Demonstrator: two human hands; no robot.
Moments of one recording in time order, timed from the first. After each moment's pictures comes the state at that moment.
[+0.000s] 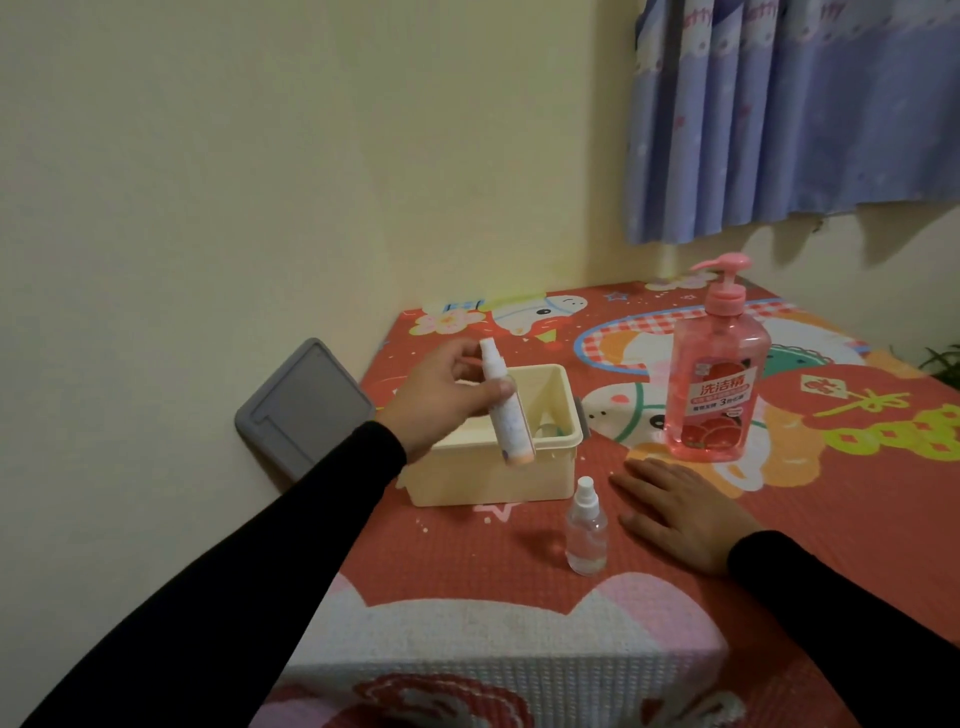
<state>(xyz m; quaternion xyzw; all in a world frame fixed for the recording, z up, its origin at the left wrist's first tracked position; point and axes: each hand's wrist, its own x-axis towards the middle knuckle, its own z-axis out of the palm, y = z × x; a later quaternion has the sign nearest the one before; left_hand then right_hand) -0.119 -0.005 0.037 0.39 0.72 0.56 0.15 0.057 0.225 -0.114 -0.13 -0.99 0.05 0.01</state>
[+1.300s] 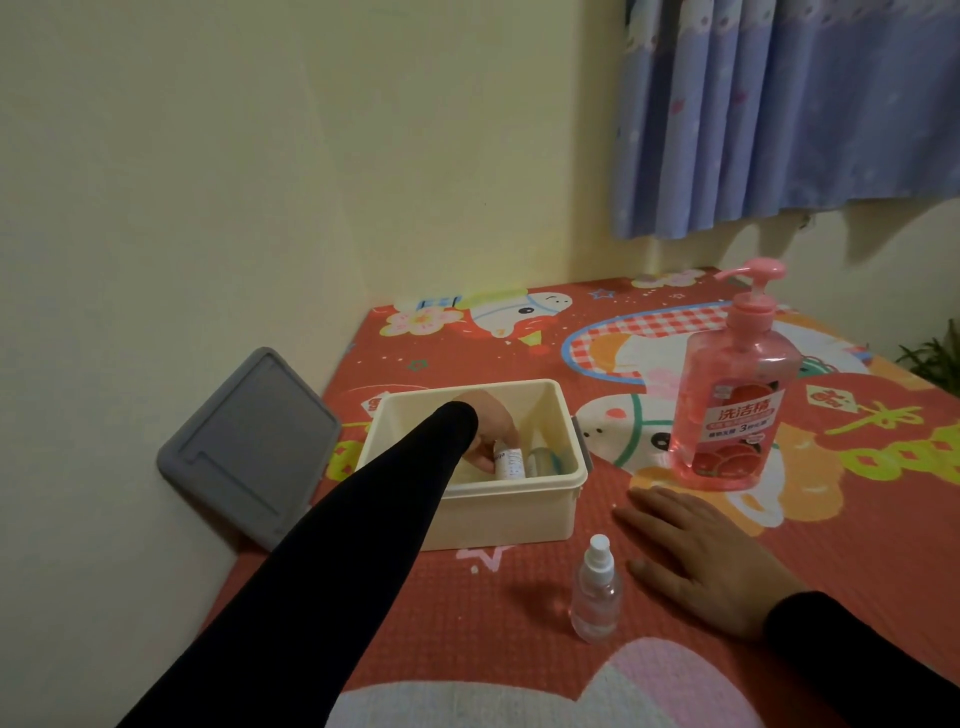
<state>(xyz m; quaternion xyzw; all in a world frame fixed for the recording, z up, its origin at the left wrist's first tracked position) -0.201 0.111 -0.021 0.17 0.86 0.31 0.38 0.056 0.224 -0.110 -0.14 -0.99 0.07 0.00</state>
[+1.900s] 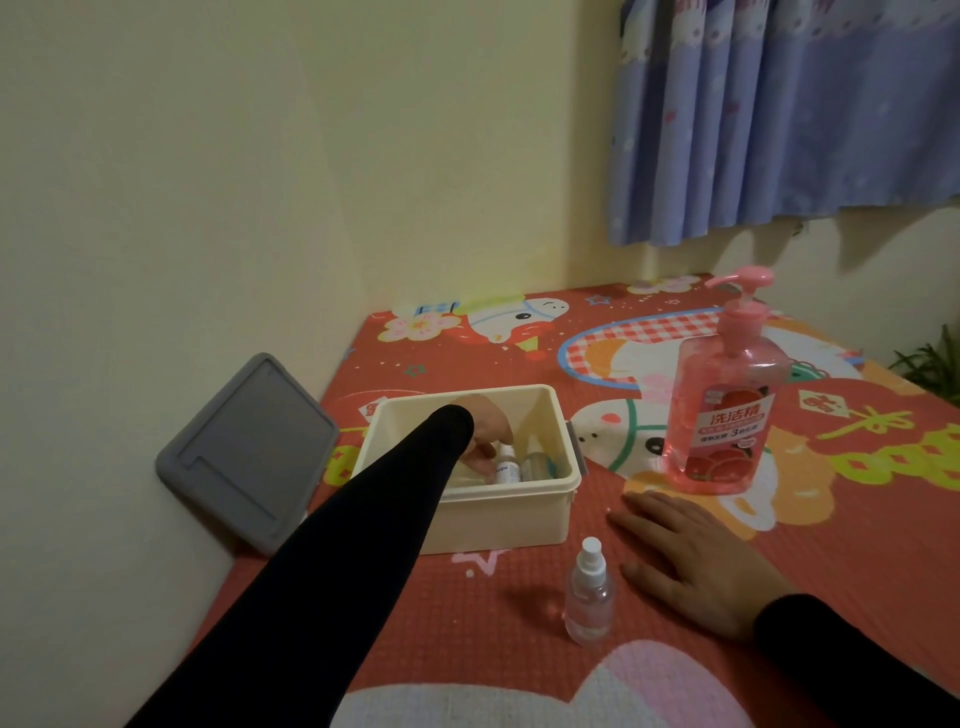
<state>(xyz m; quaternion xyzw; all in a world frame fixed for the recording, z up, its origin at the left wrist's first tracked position) -0.200 0.111 -0.018 0.19 0.87 0.29 0.35 0.058 0.224 -0.109 -0.14 -0.99 0.07 0.01</state>
